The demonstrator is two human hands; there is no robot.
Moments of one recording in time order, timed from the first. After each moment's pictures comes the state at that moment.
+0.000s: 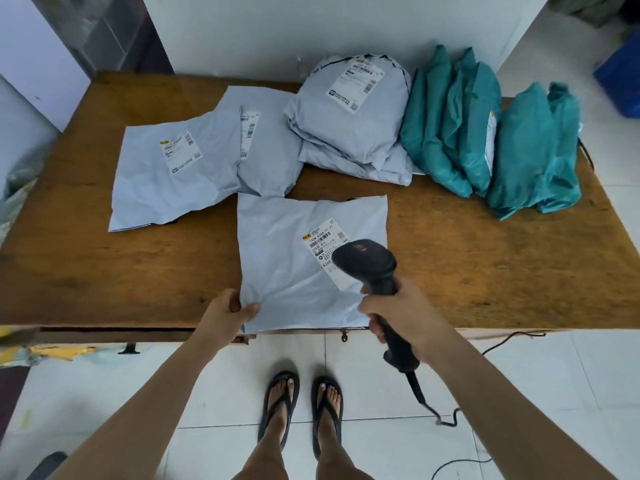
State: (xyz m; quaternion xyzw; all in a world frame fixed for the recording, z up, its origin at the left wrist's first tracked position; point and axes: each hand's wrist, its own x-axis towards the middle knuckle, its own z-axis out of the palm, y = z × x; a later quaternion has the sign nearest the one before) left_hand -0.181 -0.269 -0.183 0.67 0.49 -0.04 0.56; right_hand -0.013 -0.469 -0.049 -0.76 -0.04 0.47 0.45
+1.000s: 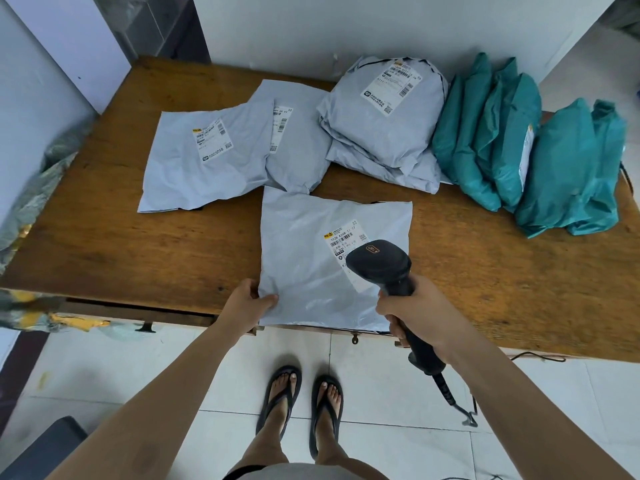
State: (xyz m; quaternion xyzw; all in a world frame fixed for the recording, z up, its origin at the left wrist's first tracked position) left_hand -0.172 -0.270 -0.191 0.63 0.54 -0.04 0.55; right_hand -0.004 -0.459 -0.044 -0.80 -0.12 0.47 0.36
